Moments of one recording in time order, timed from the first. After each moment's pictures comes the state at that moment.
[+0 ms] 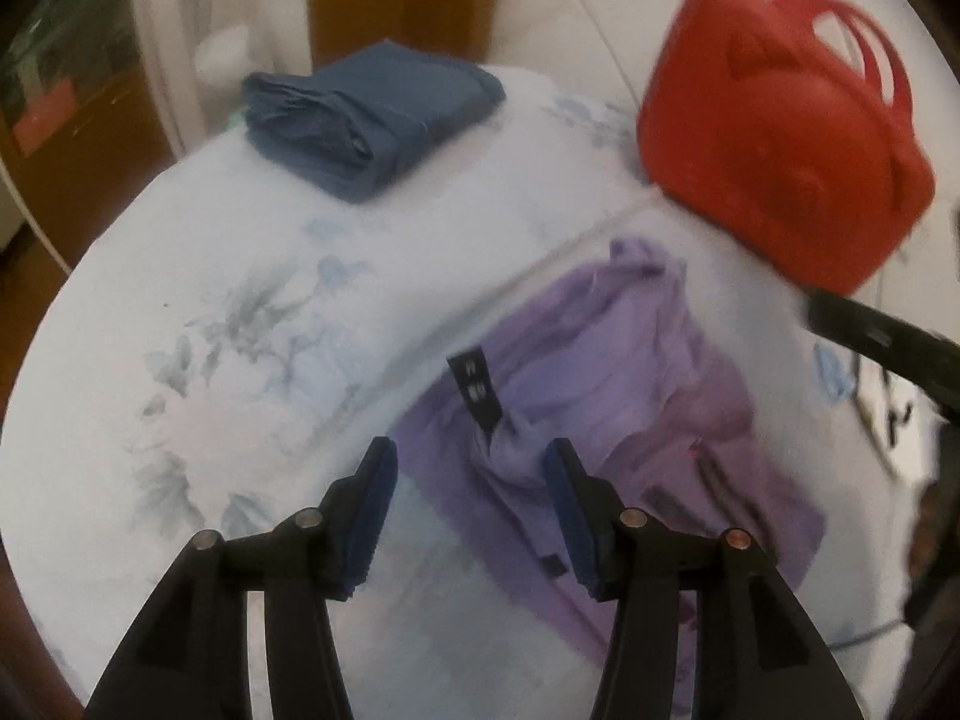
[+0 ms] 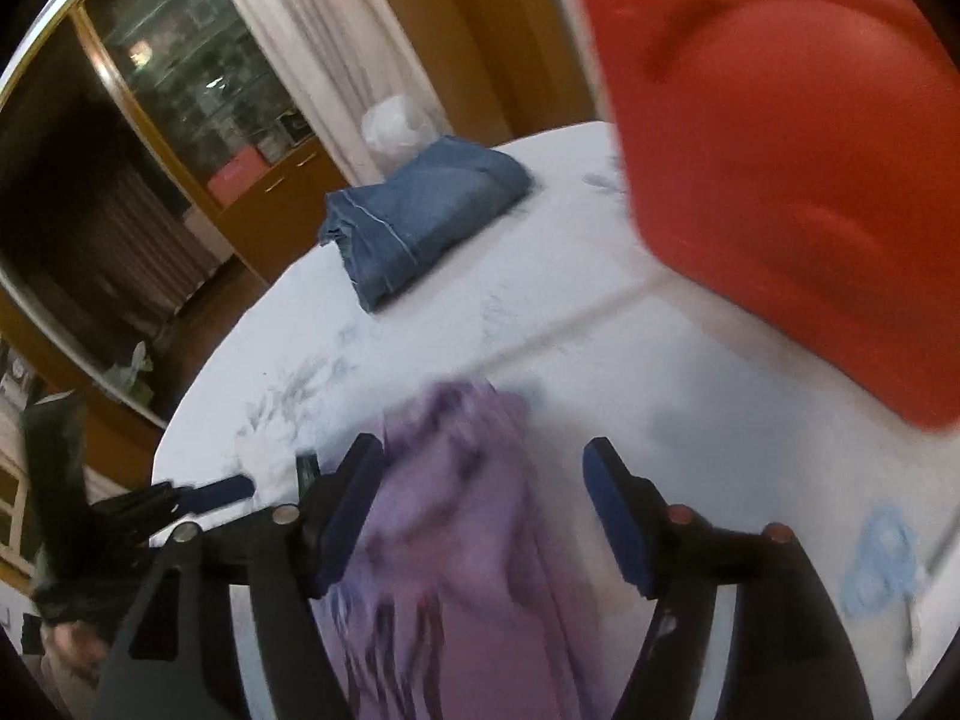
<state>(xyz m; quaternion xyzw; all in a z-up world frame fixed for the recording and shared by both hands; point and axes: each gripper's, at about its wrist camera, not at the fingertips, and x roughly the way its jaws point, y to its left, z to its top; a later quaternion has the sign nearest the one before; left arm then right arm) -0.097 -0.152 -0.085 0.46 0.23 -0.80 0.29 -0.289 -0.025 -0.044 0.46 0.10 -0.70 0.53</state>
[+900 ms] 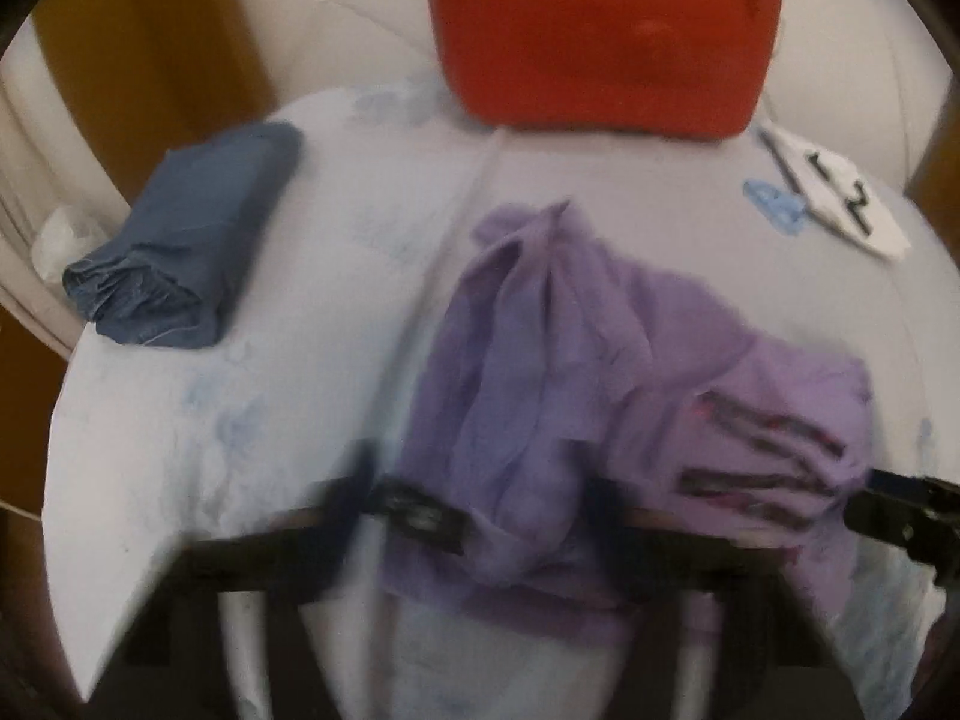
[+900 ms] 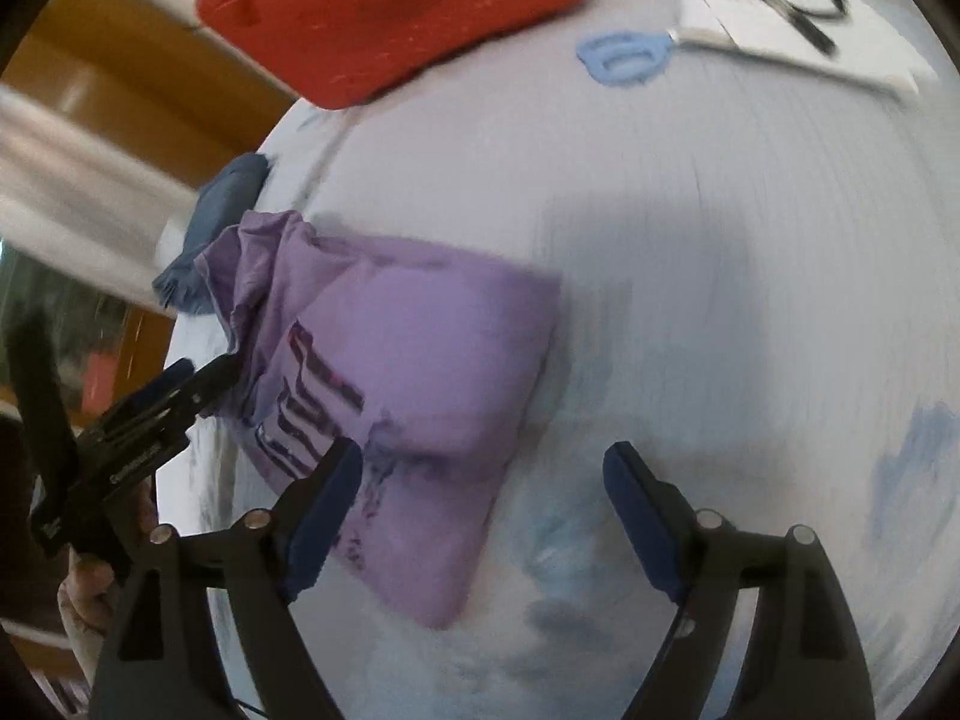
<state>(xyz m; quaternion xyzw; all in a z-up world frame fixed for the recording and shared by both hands) -0.144 -0.179 -0.105 0.53 0.05 -0.84 0.10 -0.176 0.087 -0.114 0.59 -0.12 -0.76 0.25</state>
